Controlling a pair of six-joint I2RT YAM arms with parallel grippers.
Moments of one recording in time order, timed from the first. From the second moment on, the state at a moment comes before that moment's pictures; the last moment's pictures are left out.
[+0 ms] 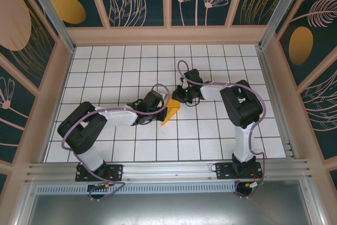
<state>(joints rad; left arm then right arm) -0.77 1.69 0.79 0.03 0.07 -0.49 0.52 2.00 1.13 -0.10 -0.47 0.73</state>
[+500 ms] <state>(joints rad) -0.76 1.70 0.77 0.03 0.04 -0.50 0.52 2.00 1.13 -0.10 -0.47 0.73</state>
